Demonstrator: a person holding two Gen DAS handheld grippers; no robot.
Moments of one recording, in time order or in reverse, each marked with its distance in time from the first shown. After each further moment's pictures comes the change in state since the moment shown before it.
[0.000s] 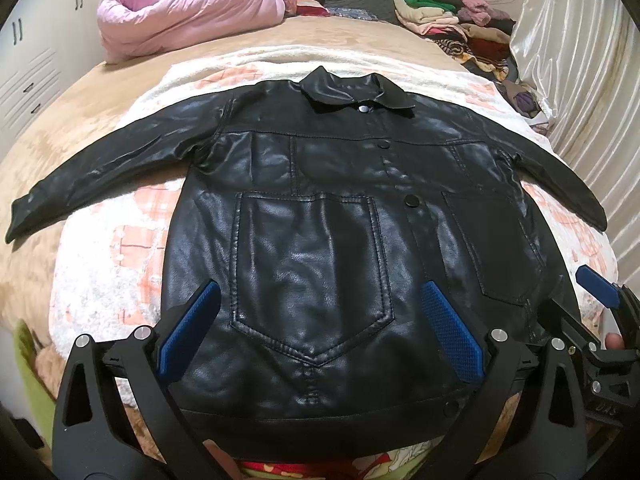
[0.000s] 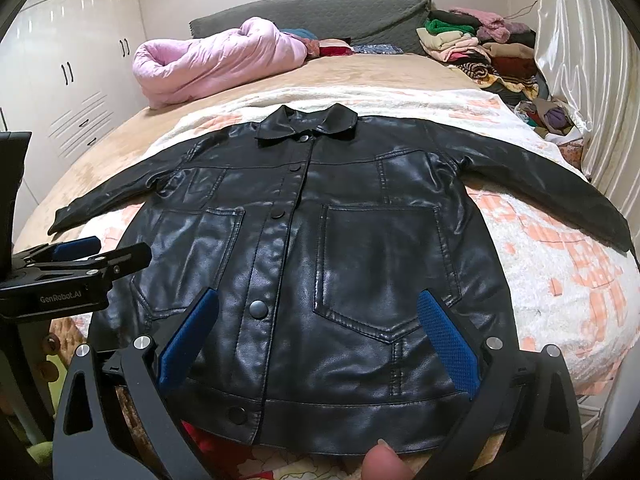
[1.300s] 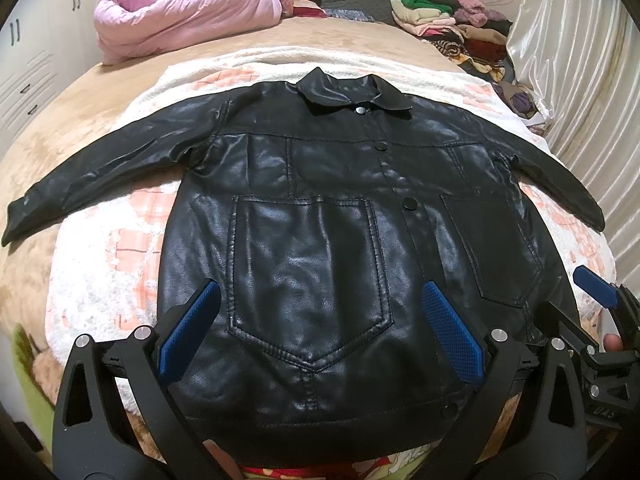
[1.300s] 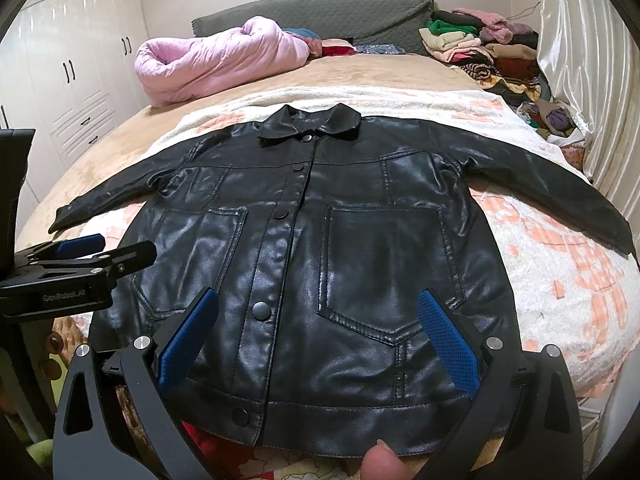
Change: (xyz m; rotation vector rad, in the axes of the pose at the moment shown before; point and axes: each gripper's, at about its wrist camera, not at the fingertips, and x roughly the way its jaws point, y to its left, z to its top) left arm 0.002 -0.001 0.001 0.005 -0.005 -0.011; right arm 0.002 0.002 0.000 -0.010 0.000 0.011
